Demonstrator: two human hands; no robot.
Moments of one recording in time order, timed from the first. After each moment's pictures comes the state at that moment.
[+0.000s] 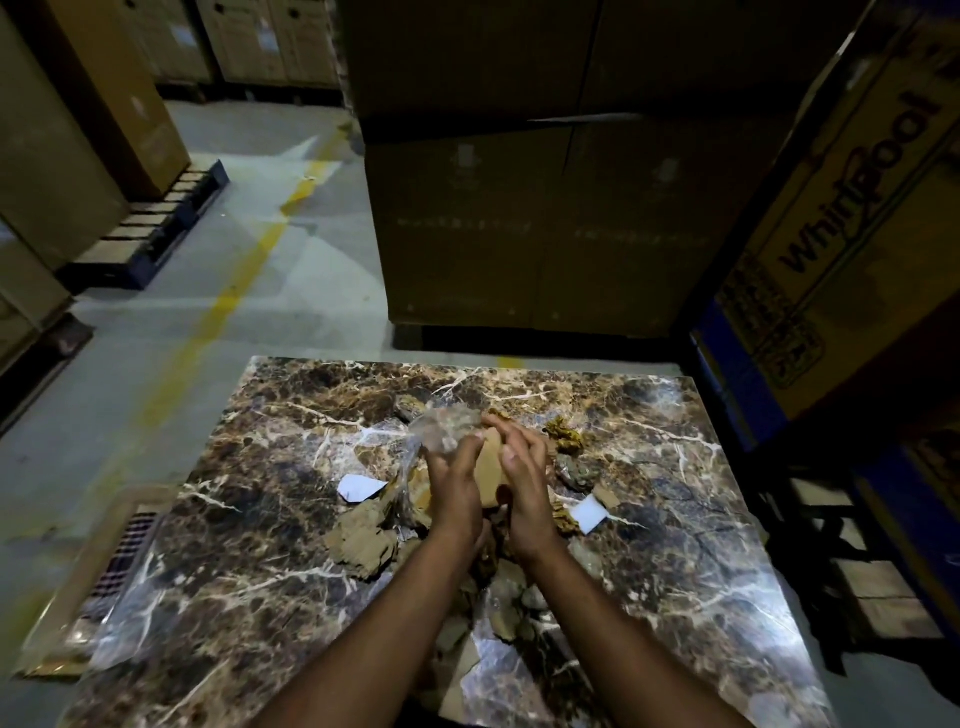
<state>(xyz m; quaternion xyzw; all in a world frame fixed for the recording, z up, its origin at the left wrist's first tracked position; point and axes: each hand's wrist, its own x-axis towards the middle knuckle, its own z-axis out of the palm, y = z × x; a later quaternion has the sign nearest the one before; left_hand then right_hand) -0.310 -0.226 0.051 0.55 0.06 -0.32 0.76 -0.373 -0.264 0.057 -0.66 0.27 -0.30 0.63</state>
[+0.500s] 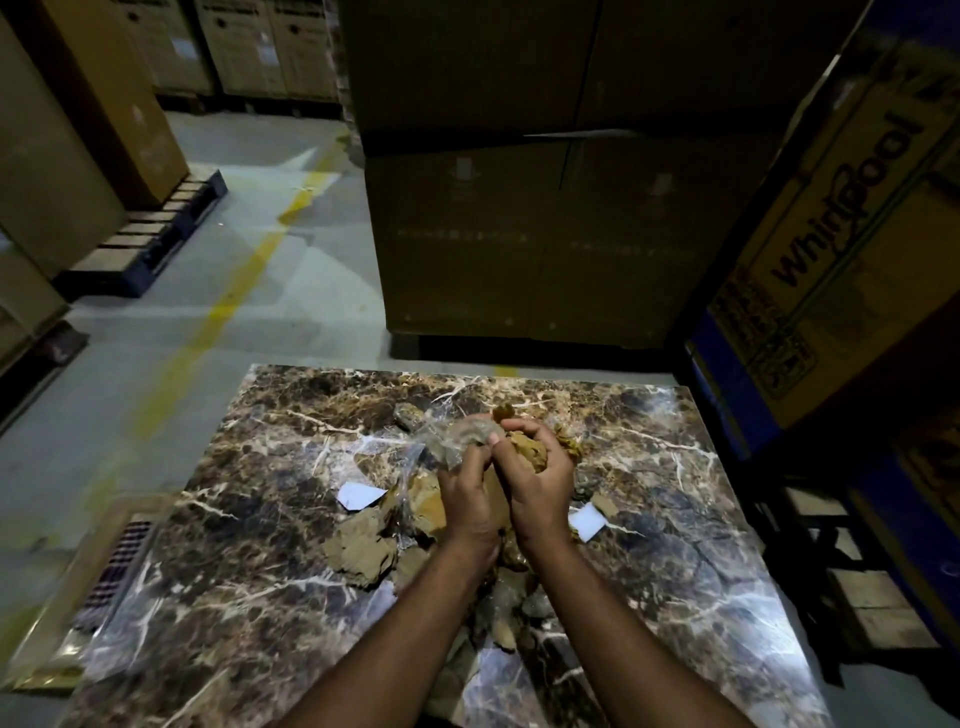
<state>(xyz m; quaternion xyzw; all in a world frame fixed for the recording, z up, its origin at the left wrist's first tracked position) -0.323 -0.223 0.075 0.53 -0.01 -0.29 0.80 -0.366 -0.273 0.076 -0.61 0.32 -0.41 0.60</state>
